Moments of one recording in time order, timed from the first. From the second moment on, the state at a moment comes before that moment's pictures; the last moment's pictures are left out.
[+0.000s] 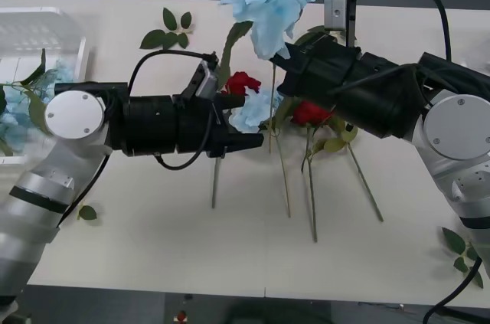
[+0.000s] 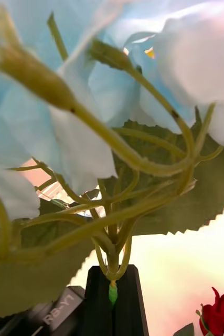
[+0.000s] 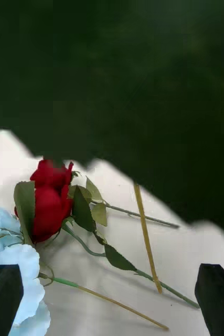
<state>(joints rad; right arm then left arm) -0.30 -0.44 0.21 -1.93 -1.48 0.62 2.15 -0.39 0.39 -0.22 -1.59 1.61 1.03 -2.64</state>
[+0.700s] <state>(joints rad) -0.30 -0.44 0.21 -1.93 -1.49 0.62 2.17 -0.43 0.36 -0.30 -1.52 1.68 0.92 -2.64</state>
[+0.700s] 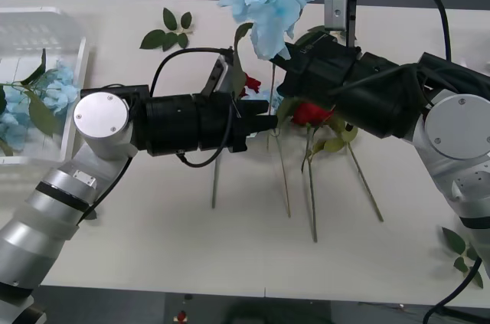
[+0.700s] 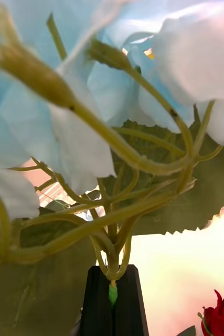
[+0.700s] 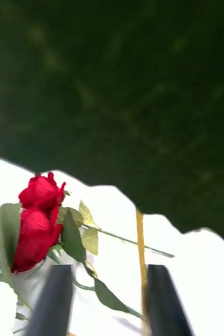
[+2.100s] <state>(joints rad) -0.30 -0.44 0.17 -1.93 -1.57 0.66 2.22 -0.41 0.55 -0.27 -1.53 1.86 0.98 -2.64</state>
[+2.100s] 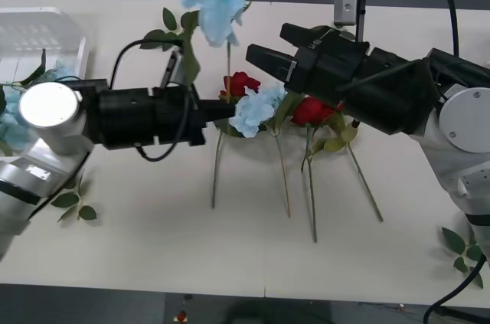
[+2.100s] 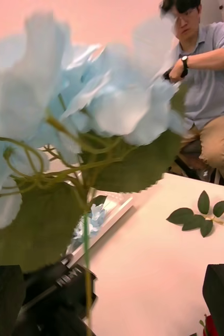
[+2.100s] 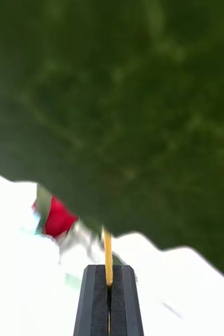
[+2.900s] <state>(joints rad) -0.30 -0.53 -0.21 -1.88 -1.31 1.27 1.69 -0.35 0.96 0.43 -1.35 1.47 1.68 -2.29</state>
